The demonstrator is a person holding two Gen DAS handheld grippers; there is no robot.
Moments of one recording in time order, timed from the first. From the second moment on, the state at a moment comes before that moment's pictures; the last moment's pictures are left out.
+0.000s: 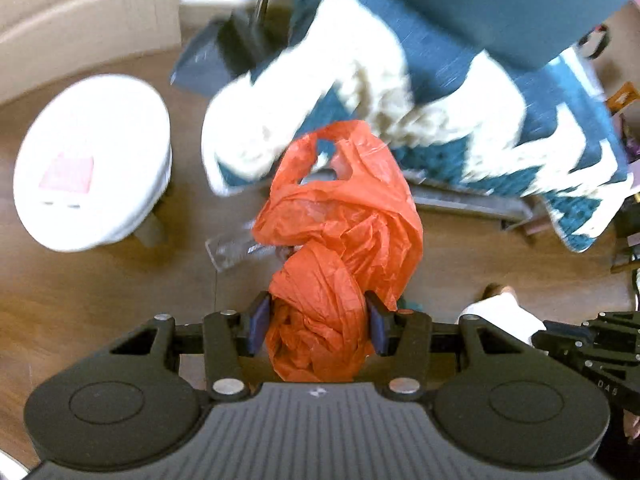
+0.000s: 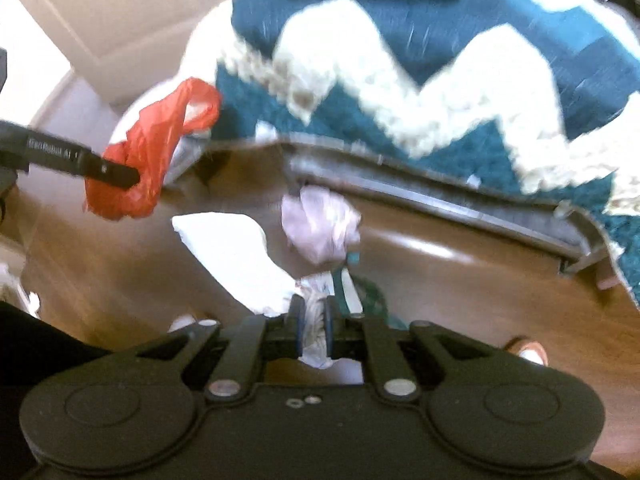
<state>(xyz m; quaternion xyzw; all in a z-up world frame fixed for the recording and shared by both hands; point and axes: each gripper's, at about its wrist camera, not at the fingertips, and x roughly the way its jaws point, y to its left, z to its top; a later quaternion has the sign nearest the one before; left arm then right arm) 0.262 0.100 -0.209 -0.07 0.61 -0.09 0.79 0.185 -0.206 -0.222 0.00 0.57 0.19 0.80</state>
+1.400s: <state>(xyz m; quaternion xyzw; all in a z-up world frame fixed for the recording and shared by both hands) 0.298 -0.038 0.140 -0.02 0.32 -0.12 0.94 0.277 -0.291 0.129 0.17 0.21 0.14 0.95</state>
